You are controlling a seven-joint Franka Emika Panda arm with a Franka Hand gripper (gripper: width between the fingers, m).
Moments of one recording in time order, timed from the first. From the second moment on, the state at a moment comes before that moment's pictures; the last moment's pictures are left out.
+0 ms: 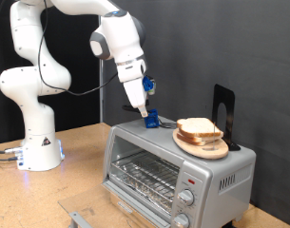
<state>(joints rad) -0.04 -0.41 0.41 -2.59 0.55 2.41 -0.07</state>
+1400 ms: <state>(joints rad) -0.04 -0.34 0.44 -2.59 0.59 2.47 -0.07</state>
